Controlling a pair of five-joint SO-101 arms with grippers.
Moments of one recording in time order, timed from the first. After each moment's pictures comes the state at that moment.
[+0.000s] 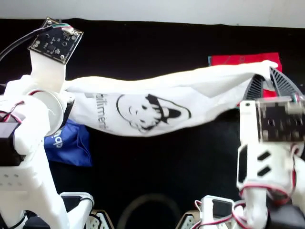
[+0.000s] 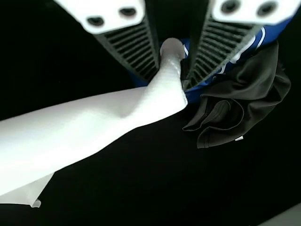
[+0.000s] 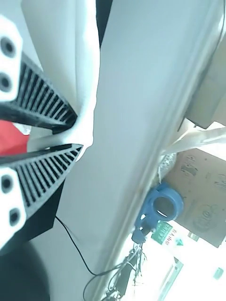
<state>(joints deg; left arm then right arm) -7.3 -32.6 -20.3 101.2 -23.4 4.3 -63.0 7.7 60.9 25.5</state>
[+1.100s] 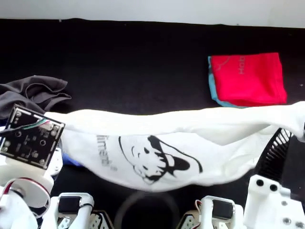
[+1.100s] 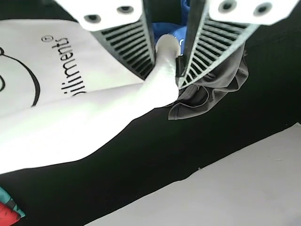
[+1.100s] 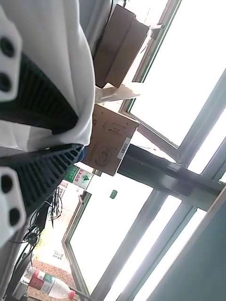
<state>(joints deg) -7.8 -58.1 -10.2 101.3 -23.5 4.7 -79.3 4.1 55.2 26.6</state>
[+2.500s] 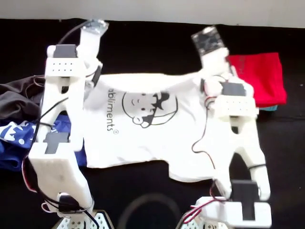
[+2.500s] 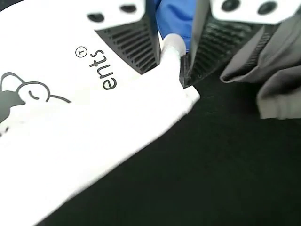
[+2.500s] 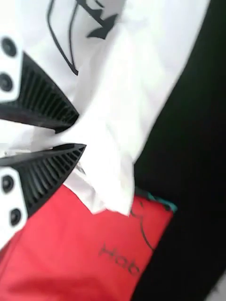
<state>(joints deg) -7.8 24.9 -23.3 76.5 -20.4 -6.2 -5.8 15.6 48.0 27.2</state>
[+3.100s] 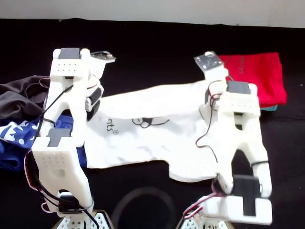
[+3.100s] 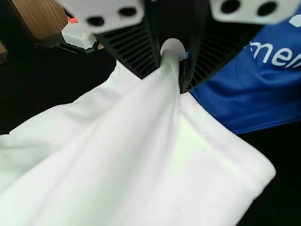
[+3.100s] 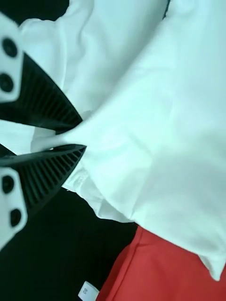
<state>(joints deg) -8.3 27.2 -22.5 100.0 -25.6 -2.3 -8.1 14.7 73.3 27.6</state>
